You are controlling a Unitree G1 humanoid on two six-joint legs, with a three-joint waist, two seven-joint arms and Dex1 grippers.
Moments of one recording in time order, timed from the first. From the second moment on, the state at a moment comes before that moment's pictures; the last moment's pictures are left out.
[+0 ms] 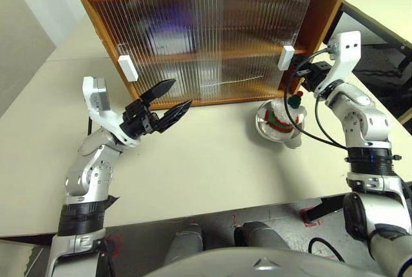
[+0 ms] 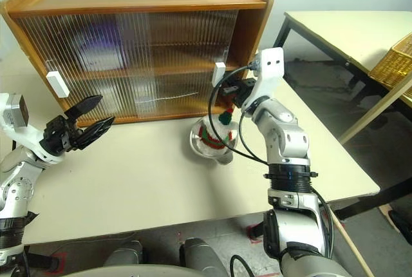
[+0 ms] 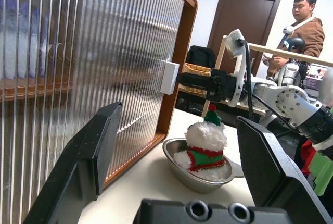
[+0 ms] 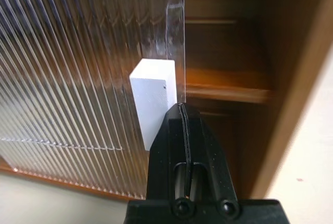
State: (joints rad) left arm -0.18 0.46 0.22 -0.11 -0.74 0.20 -1.00; right arm -0.61 -0.35 -0.17 0.14 0.34 0.47 0.44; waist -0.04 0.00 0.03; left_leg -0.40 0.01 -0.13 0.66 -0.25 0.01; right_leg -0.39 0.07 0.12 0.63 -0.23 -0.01
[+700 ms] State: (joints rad) left arm -0.17 0.46 0.22 -0.12 -0.74 0.20 -0.98; right arm -0.67 -0.19 -0.05 0.17 0.34 0.48 0.46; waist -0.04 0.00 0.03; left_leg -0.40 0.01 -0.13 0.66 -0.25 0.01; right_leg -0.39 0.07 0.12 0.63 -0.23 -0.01
